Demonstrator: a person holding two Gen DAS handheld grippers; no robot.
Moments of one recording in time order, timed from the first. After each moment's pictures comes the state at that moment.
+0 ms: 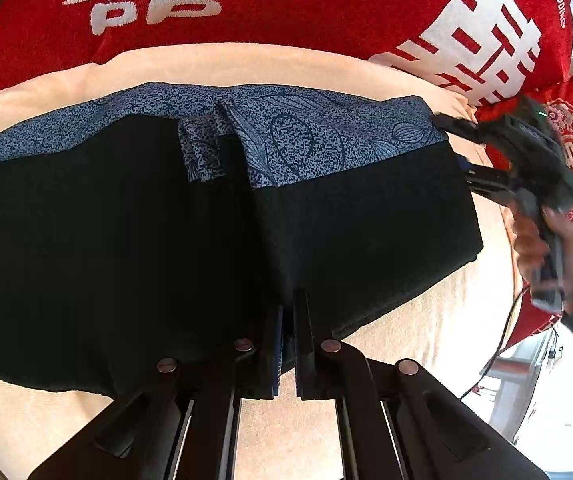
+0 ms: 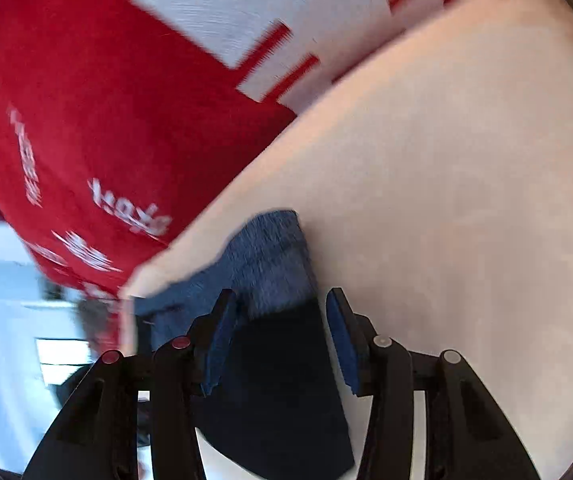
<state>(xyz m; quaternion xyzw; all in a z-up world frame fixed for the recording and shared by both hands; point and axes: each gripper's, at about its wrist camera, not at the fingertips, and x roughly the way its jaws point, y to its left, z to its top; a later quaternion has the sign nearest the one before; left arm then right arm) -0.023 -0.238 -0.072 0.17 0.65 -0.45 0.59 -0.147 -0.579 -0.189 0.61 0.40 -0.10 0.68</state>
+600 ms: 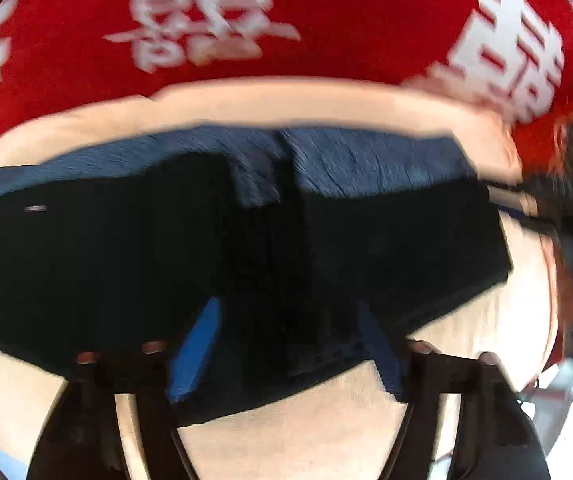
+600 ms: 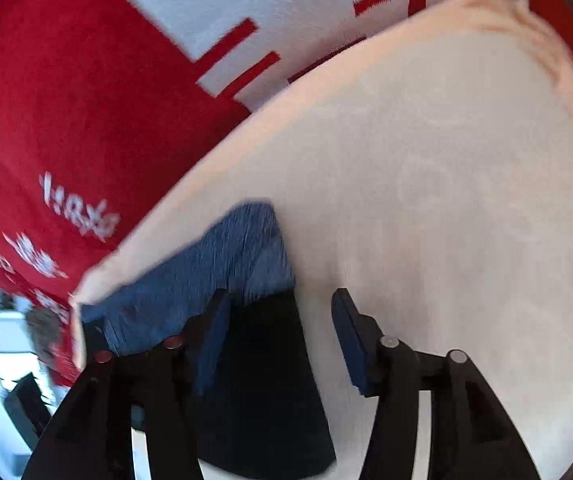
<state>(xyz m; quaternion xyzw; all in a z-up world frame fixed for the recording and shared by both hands) -0.022 -0.225 -0.045 0.18 0.59 -0.39 0.68 -0.153 -0.530 -0.133 0.46 0.49 -0.23 0.71</state>
